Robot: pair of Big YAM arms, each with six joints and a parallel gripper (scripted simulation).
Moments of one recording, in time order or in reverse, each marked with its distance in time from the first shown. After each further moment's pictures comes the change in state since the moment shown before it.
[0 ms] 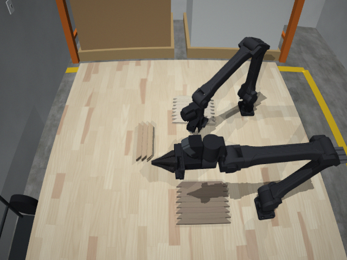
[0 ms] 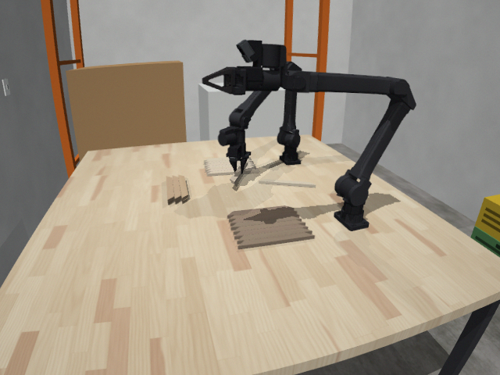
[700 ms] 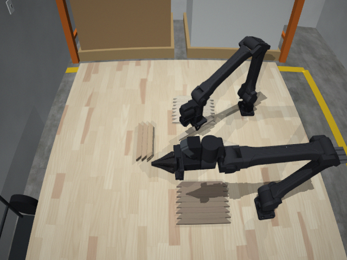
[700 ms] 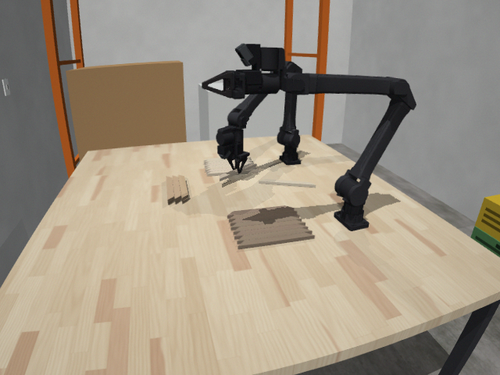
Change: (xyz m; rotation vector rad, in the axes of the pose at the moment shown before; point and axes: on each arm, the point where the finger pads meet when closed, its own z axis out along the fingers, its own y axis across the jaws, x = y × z) left arm 0.012 -0.003 0.001 0.002 0.023 -0.004; right arm 0.015 -0.011 0.002 -0.002 -0.003 0.475
